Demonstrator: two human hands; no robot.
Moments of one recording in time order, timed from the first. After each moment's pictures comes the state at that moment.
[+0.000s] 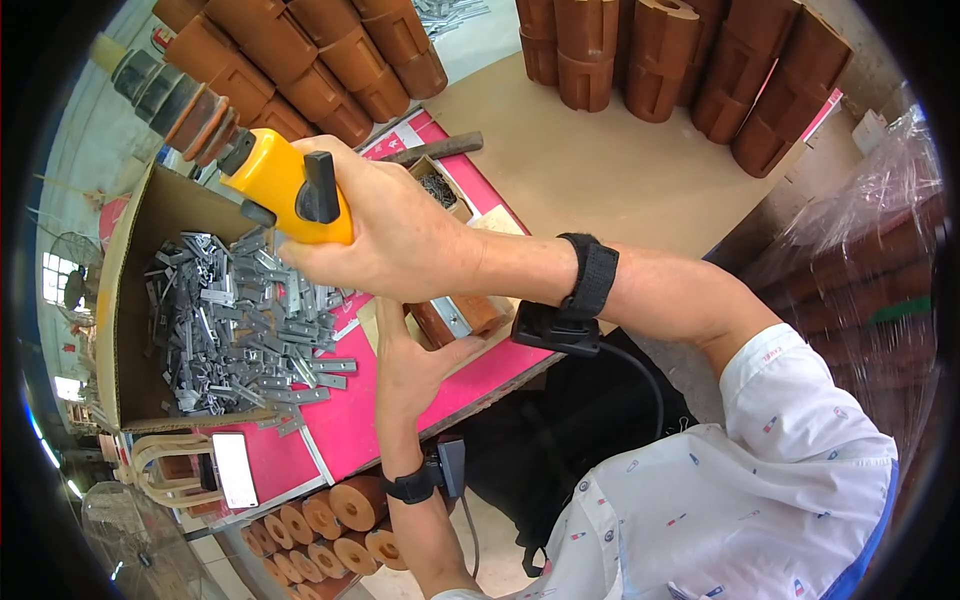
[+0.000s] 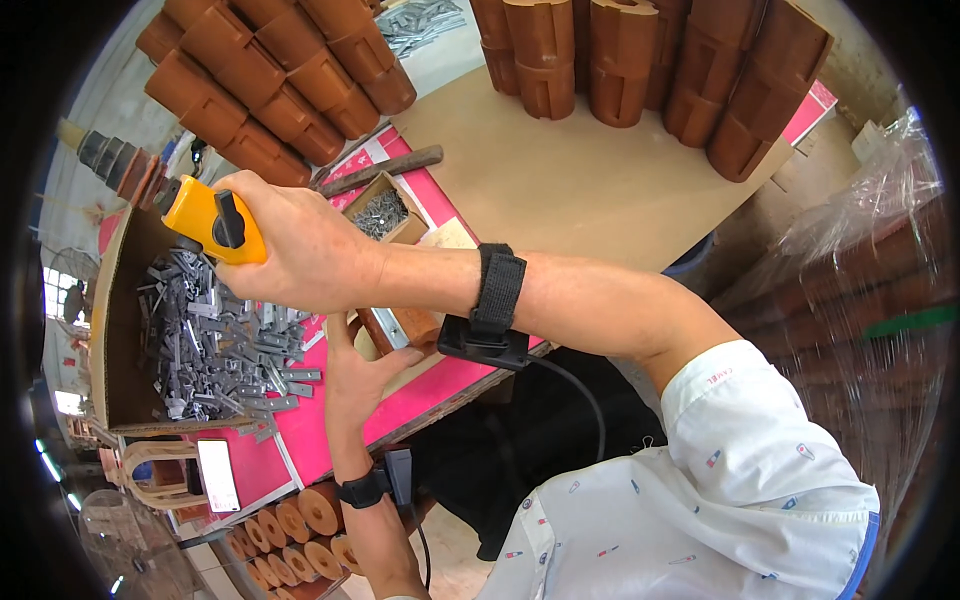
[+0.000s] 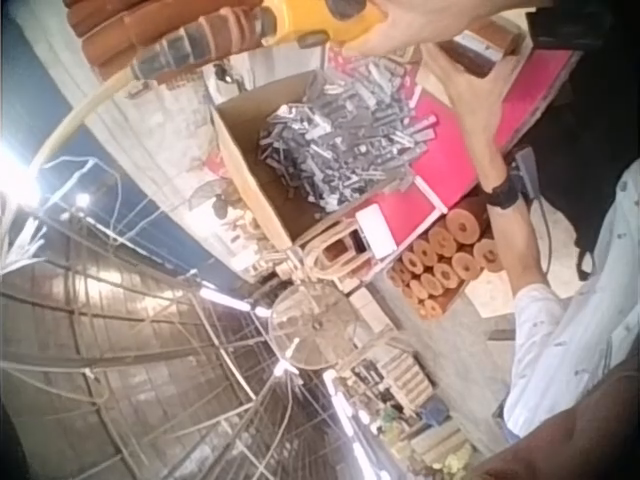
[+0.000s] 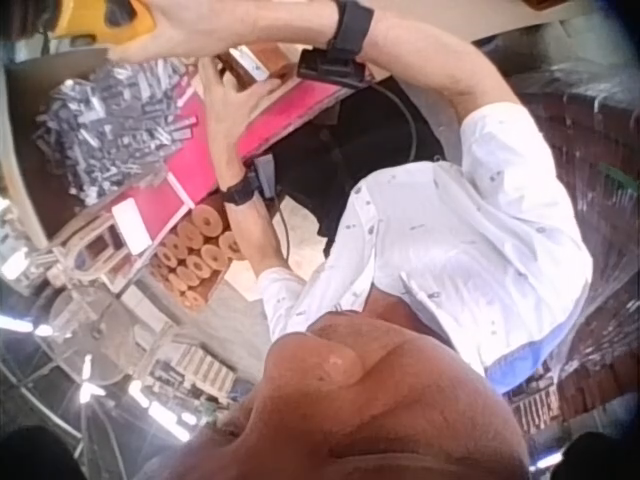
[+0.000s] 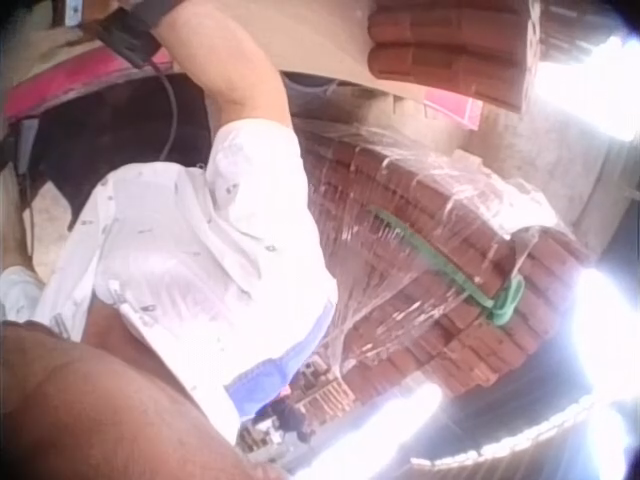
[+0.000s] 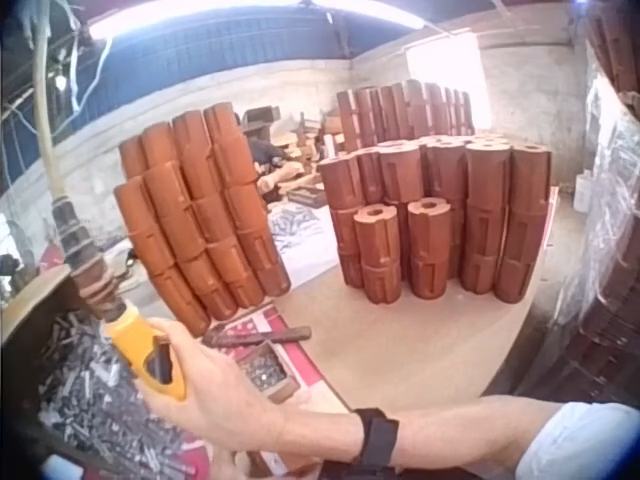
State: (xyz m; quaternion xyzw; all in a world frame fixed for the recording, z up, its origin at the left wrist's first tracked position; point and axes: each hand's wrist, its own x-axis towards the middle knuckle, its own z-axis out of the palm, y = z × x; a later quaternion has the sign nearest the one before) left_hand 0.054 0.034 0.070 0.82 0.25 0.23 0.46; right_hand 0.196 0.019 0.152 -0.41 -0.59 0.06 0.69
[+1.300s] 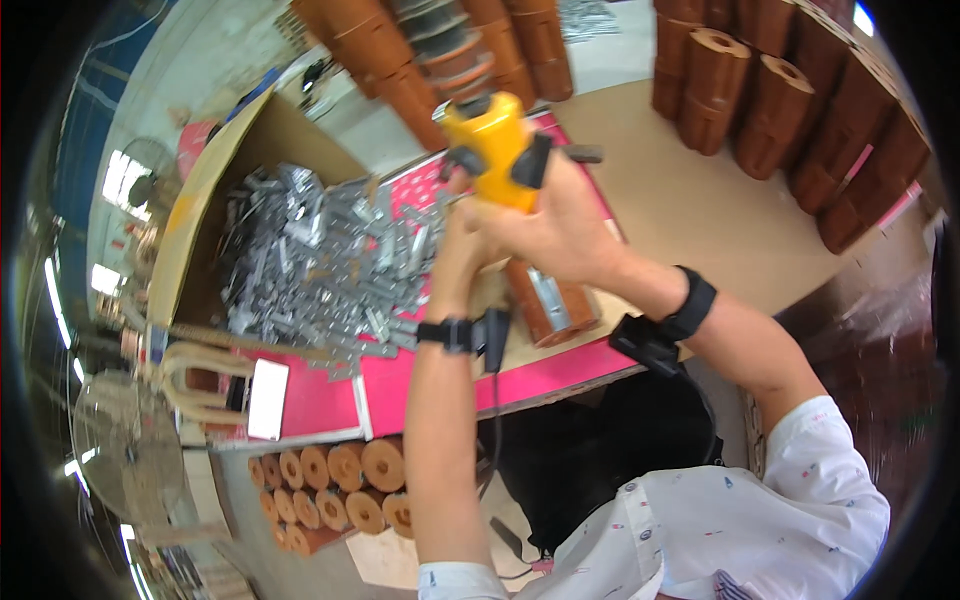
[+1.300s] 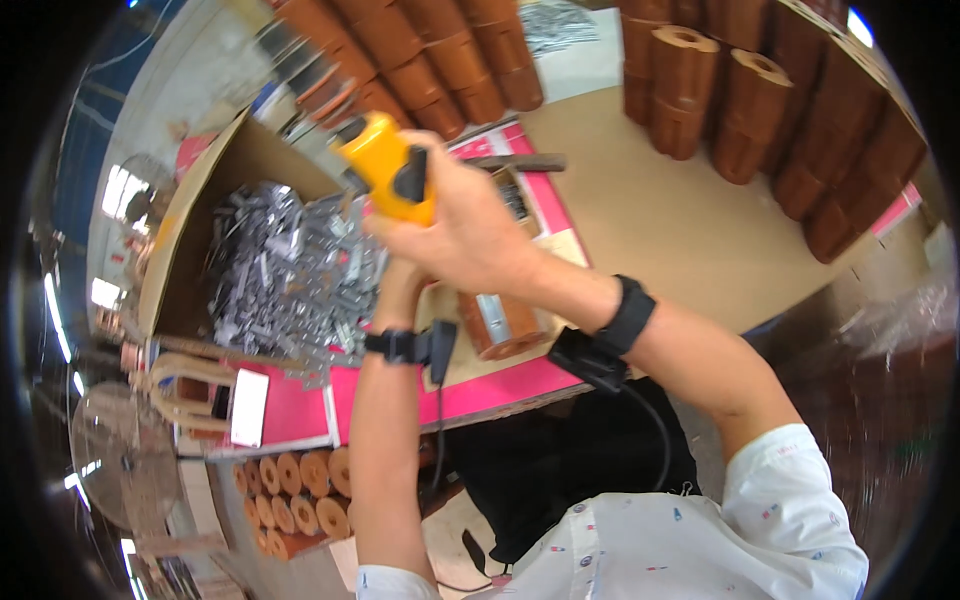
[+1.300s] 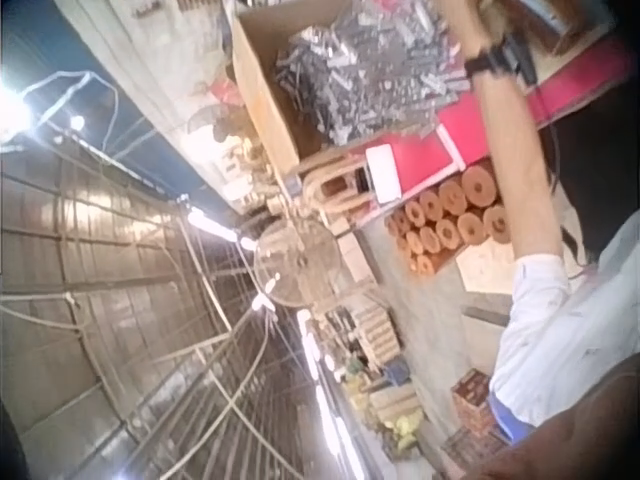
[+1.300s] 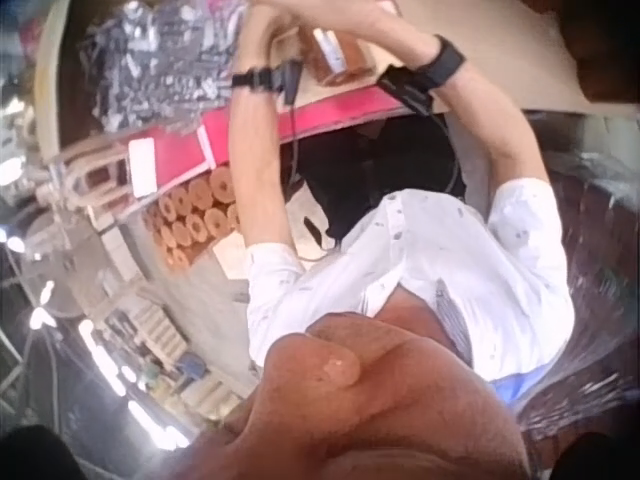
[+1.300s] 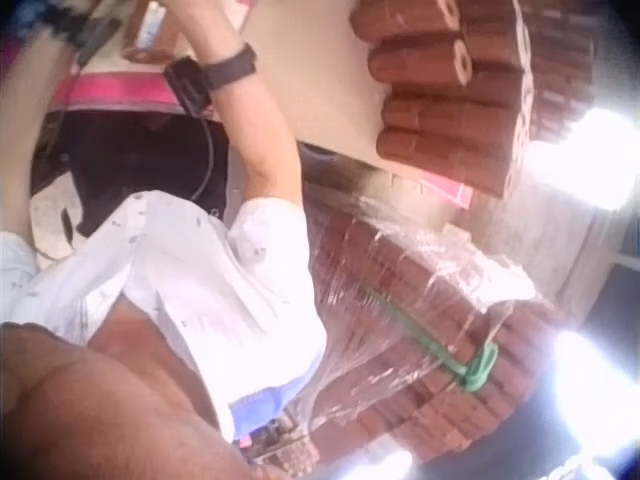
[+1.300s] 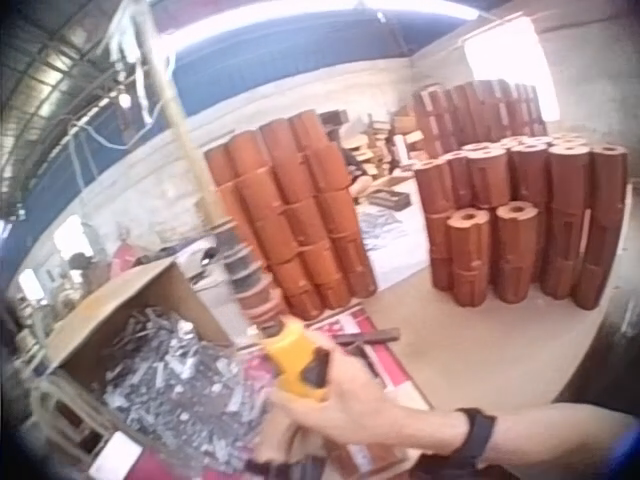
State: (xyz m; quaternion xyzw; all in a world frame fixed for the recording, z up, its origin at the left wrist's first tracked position) left_hand 0.111 0.153 0.056 0.91 0.26 0.23 0.21; right_hand 0.199 0.015 0.140 -0.40 -0.56 0.18 0.70
